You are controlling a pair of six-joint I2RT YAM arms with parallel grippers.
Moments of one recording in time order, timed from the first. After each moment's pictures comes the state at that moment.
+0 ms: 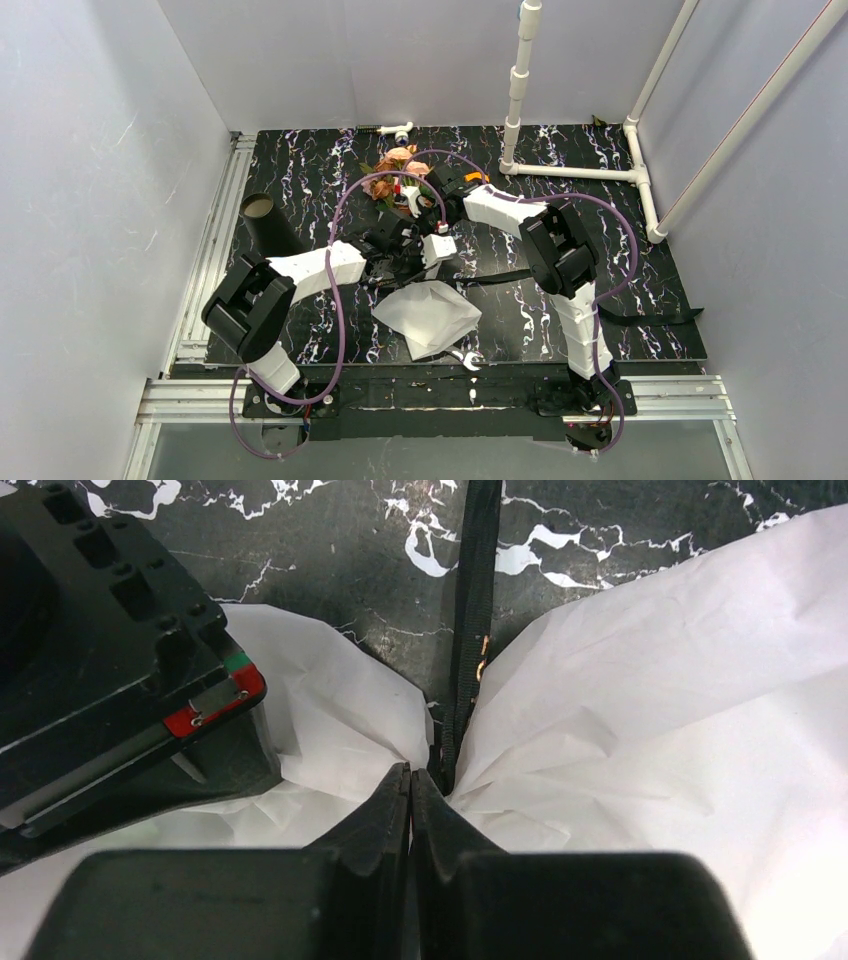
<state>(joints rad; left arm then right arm) -0.69 1.63 0.92 -0.20 0.36 0.56 0.65 2.21 1.65 -0.58 -0.65 -0.23</state>
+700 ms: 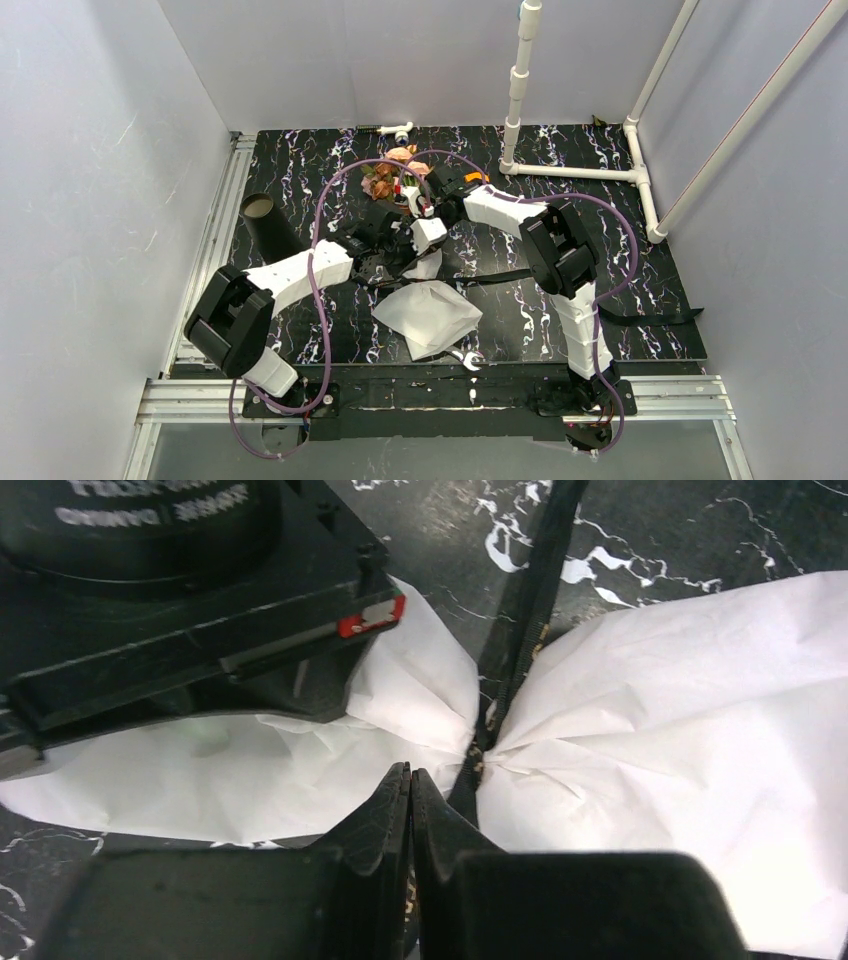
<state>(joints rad) -0.66 1.53 0.93 -0.24 0.28 0.41 0.65 2.20 1.64 -0.57 -0.65 -0.24</state>
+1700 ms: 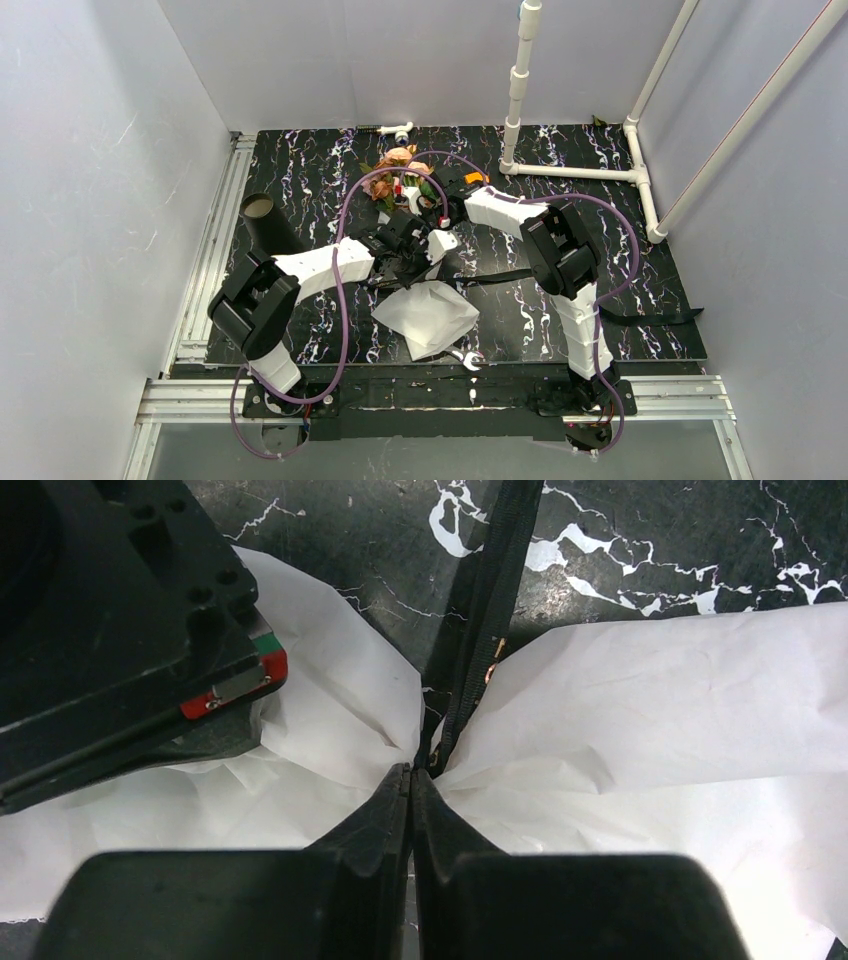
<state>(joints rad) -0.73 1.66 1.00 -0.32 0.22 0.36 0.65 2.19 1.61 -0.54 -0.65 -0.23</state>
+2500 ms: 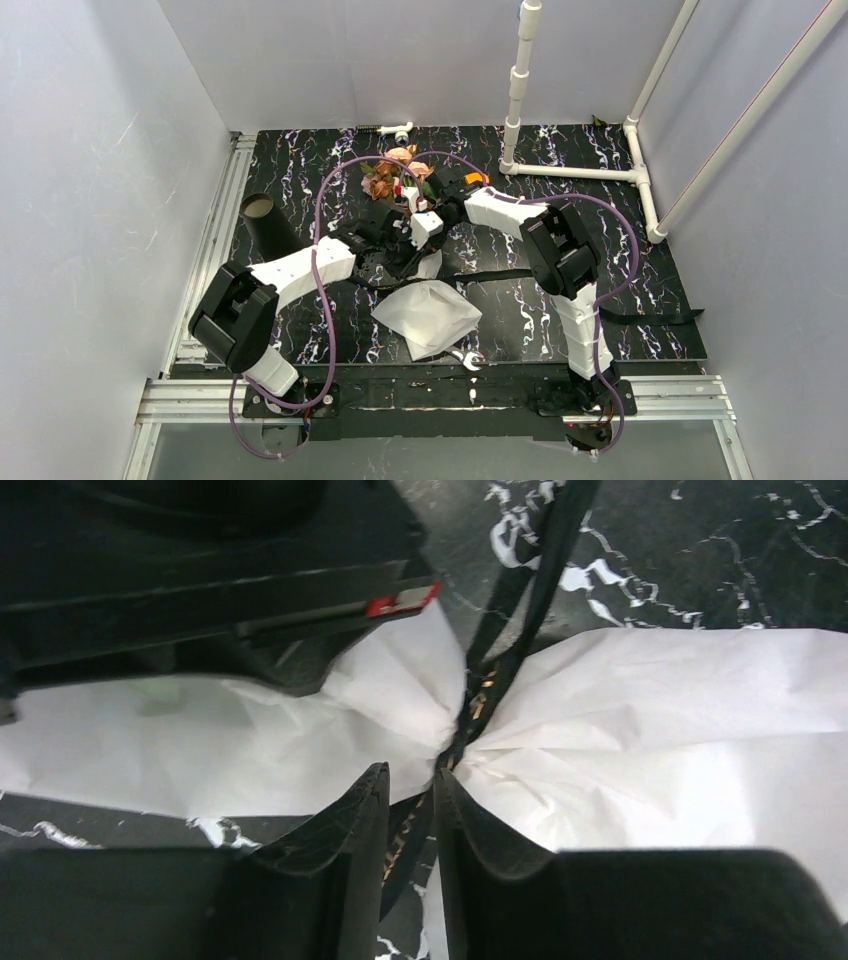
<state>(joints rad) -0.65 1.56 0.96 -0.30 0.25 0.21 0.65 2.19 1.61 -0.53 -0.65 -0.23</state>
